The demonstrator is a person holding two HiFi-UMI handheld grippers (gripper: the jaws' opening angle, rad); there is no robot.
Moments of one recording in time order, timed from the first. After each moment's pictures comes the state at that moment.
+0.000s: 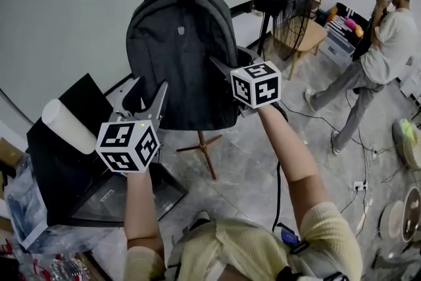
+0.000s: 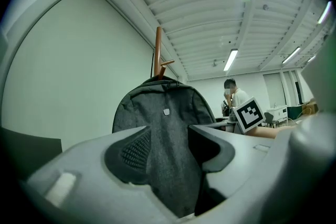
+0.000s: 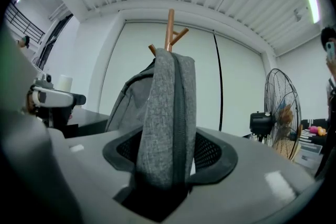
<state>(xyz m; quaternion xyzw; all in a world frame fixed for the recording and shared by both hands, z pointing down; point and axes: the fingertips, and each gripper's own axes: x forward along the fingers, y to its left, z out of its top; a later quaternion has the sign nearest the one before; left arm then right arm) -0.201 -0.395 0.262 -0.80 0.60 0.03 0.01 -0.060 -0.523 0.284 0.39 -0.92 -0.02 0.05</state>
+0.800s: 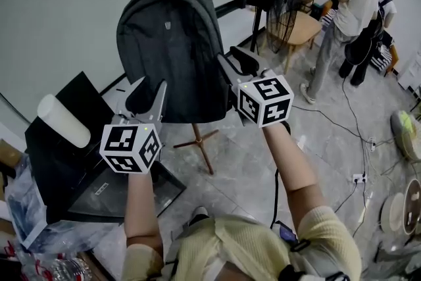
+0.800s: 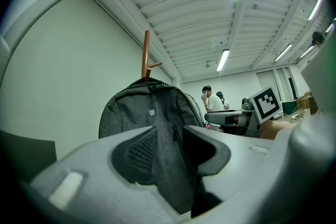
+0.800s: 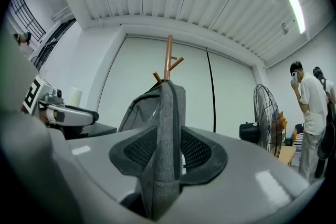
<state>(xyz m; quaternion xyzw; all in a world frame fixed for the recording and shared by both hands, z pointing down) -0.161 -0.374 0.265 -0.81 0.58 0.02 0.04 -0.009 -0.455 0.256 0.42 -0.90 -0.06 -0.02</state>
